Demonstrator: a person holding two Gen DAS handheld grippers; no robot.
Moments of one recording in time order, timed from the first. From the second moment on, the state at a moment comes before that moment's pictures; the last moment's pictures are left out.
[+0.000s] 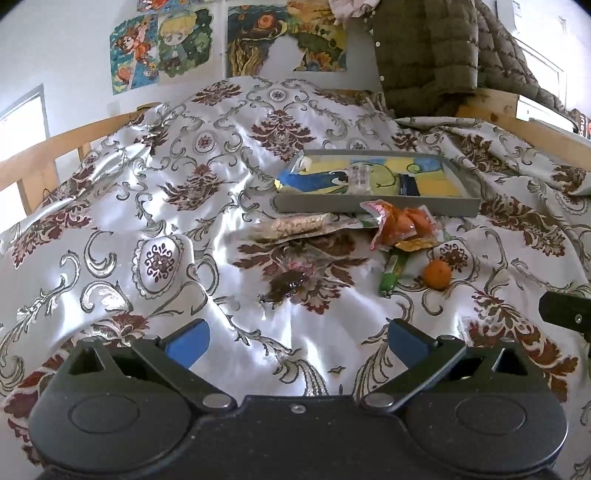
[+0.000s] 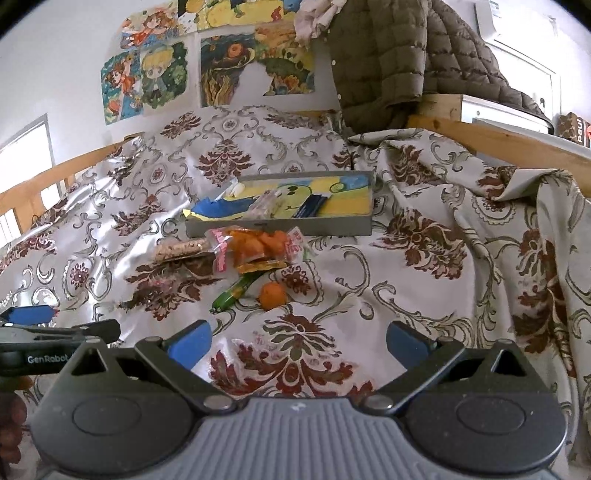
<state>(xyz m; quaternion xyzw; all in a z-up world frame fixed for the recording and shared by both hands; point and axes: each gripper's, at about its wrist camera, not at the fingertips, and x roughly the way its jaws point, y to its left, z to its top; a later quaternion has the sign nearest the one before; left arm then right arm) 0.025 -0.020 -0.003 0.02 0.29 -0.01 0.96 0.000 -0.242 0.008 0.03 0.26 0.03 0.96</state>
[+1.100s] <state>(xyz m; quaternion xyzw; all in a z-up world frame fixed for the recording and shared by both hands) 0.071 -0.023 -0.003 0.02 0.30 0.03 0.95 0.046 -0.237 0.006 0.03 0.24 0.03 0.97</state>
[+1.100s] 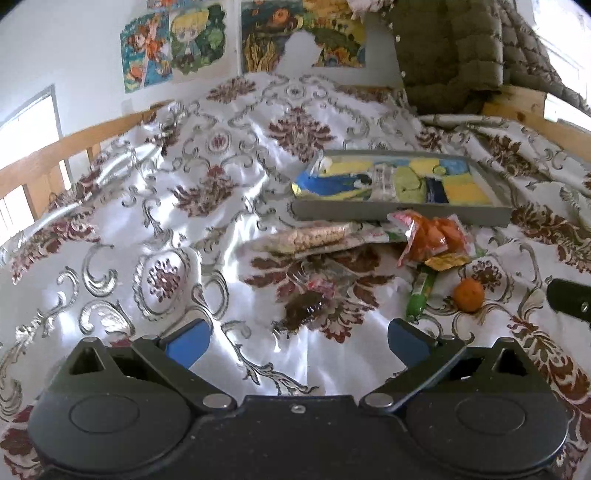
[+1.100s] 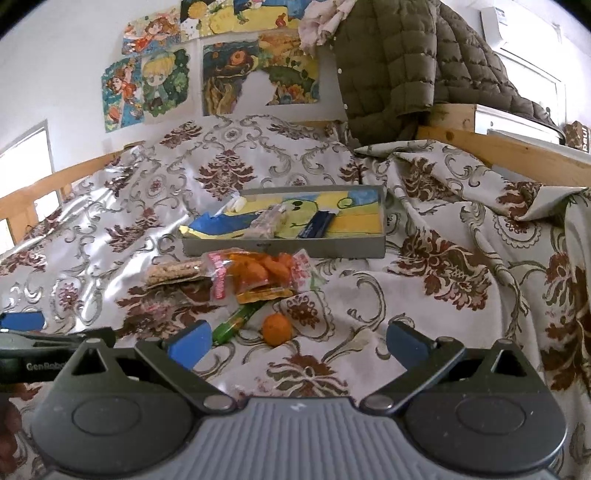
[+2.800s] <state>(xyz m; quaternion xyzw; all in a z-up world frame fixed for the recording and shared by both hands) 0.211 -0.056 -0.042 -0.02 0.42 -0.21 0.88 0.148 -0.225 -0.057 -0.09 0.32 0.16 0.93</state>
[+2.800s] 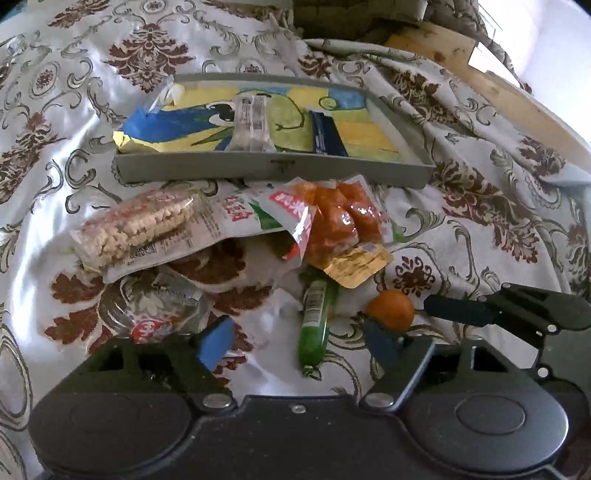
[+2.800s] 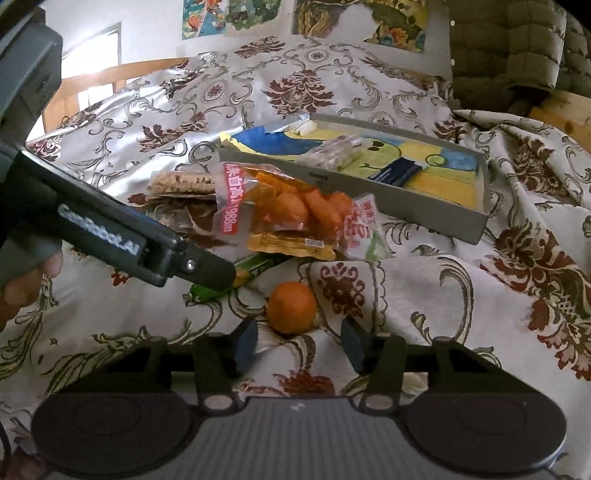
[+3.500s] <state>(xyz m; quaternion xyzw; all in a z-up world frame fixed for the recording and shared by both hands) 0.235 -0.068 -0.054 -0.03 0.47 -0.21 0.86 0.171 -0.237 -0.061 -0.03 0.33 0.17 0.93</state>
